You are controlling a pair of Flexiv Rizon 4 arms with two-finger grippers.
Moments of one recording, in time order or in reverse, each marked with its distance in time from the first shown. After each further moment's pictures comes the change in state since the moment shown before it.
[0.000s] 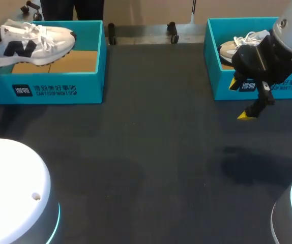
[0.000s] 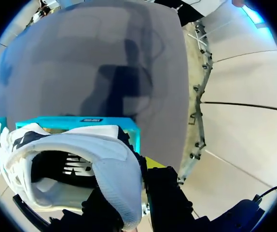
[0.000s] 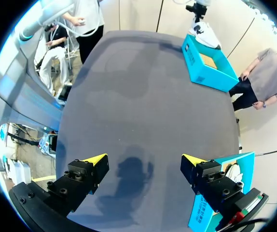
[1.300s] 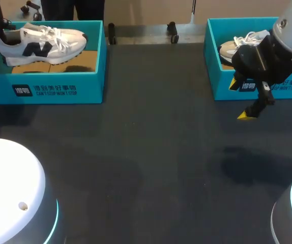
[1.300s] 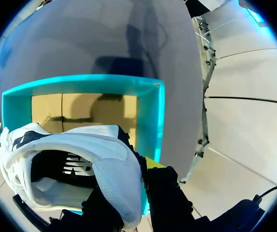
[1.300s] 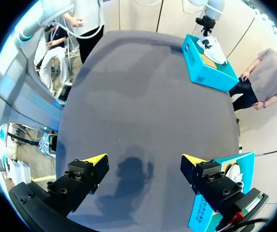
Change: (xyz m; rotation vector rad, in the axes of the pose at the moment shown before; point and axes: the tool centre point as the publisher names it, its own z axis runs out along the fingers) left arm -0.031 0.066 0.070 -0.012 0.015 -0.021; right arm 0.000 0.000 0.000 0.000 0.000 0.000
